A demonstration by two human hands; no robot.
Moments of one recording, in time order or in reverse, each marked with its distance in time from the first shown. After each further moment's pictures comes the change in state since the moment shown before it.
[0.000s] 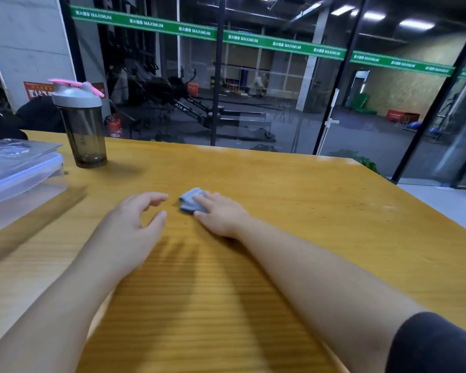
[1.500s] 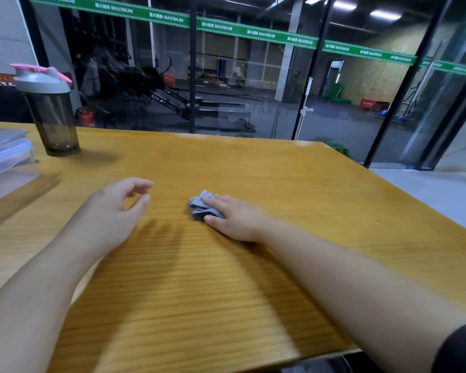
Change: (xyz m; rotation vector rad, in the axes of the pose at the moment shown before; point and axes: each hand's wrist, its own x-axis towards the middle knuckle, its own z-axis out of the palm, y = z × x) left_hand -0.017 0.011 0.000 -0.011 -0.099 0.034; right_hand -0.104 0.033 -0.001 0.057 -0.024 0.066
